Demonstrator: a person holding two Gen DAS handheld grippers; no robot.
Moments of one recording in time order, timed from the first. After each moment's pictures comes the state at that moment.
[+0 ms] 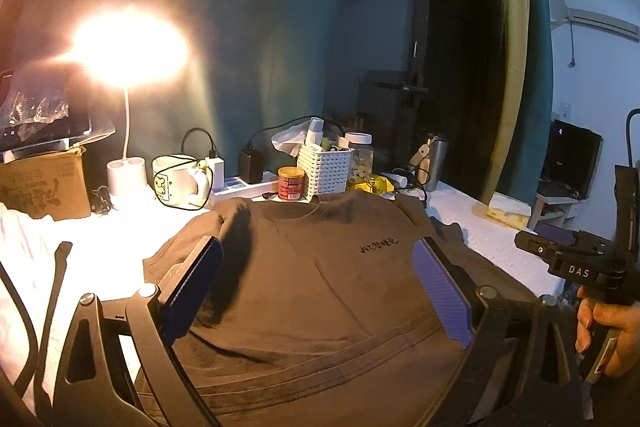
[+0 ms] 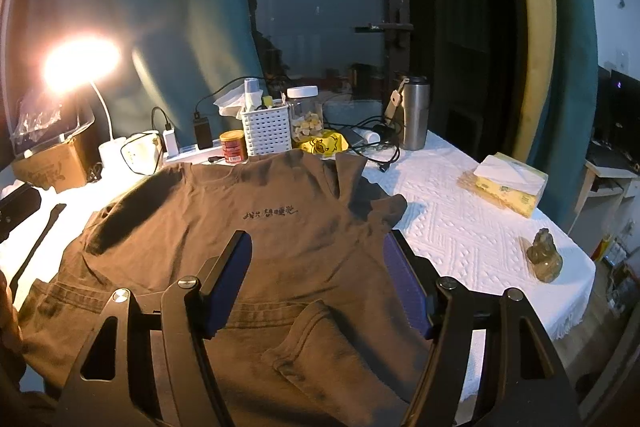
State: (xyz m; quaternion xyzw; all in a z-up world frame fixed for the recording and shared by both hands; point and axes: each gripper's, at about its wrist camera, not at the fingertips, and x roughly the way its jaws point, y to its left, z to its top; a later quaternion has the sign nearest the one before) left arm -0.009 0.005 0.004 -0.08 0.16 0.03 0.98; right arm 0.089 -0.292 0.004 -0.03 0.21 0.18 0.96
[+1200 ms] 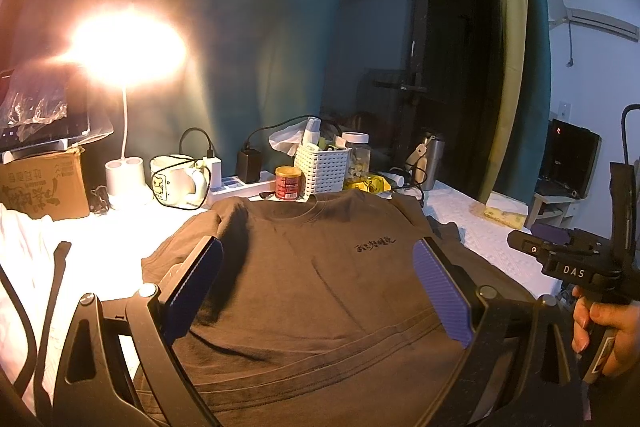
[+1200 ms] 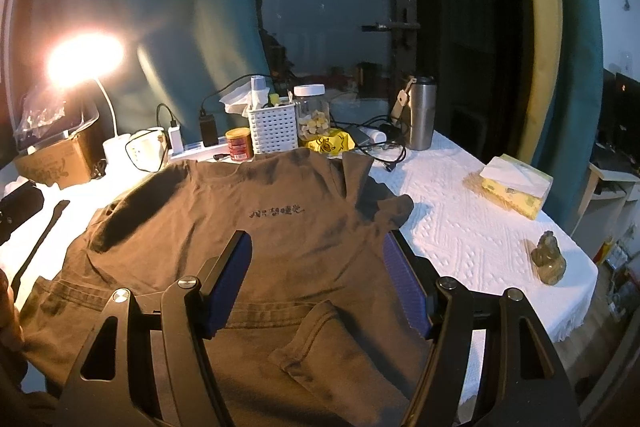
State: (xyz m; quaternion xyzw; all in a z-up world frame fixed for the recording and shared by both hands) left arm -0.012 0.004 0.004 -0.08 0.16 0.03 0.98; right arm 0.088 -0.289 0.004 -0.04 0.21 0.19 0.96
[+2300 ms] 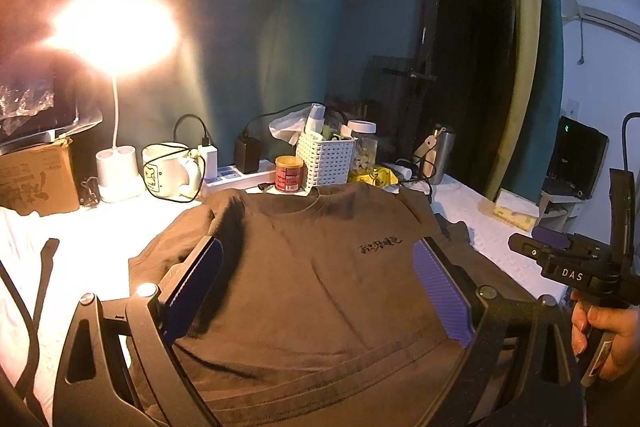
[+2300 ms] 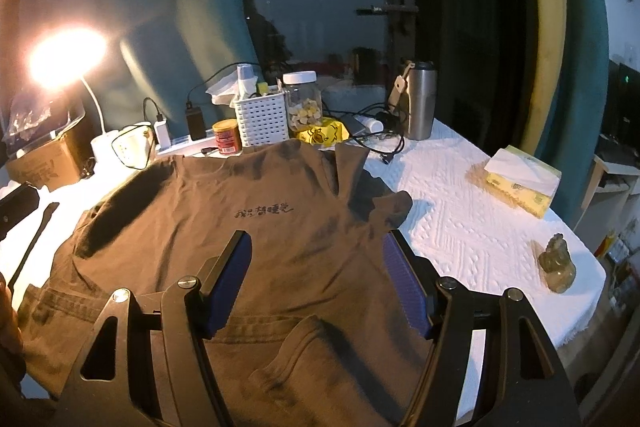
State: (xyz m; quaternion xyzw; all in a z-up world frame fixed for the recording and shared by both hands) left arm 0.028 0.005 0.003 -0.09 0.19 0.04 0.98; right arm 0.132 -0.289 0.001 -0.03 0.24 0.19 0.95
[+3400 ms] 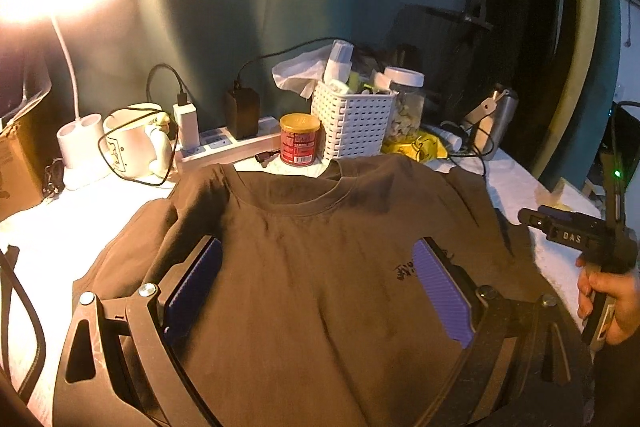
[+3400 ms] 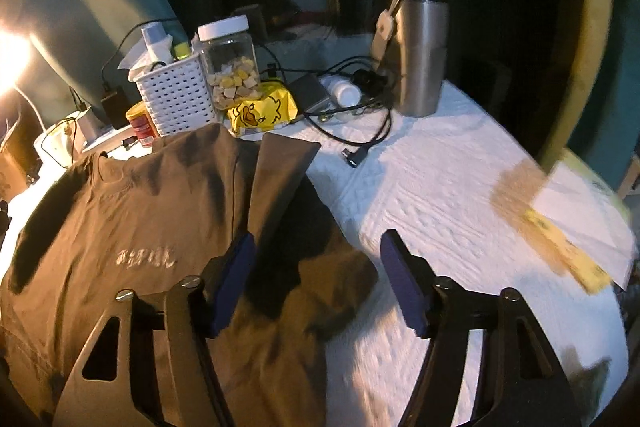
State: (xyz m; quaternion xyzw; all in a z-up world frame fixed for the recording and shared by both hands) left arm 0.168 0.014 -0.027 -0.10 0.30 0.08 0.95; right arm 0.338 -0.295 -0.042 -0.05 0.35 0.21 0.91
